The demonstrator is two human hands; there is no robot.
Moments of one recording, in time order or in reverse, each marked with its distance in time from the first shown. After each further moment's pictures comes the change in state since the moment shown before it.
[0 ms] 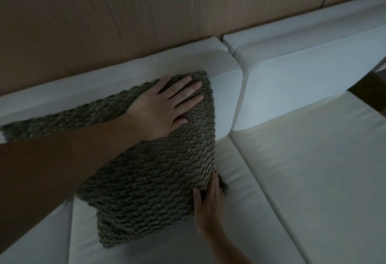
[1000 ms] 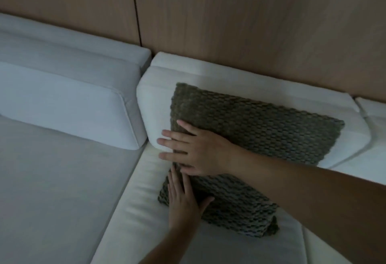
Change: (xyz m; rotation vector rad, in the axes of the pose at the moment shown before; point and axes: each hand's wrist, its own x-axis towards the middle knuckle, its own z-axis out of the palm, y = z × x) left_hand -0.191 0.216 0.099 -0.931 0.093 -1.539; right_hand 0.027 -0.277 0.029 -0.767 -0.482 -2.159
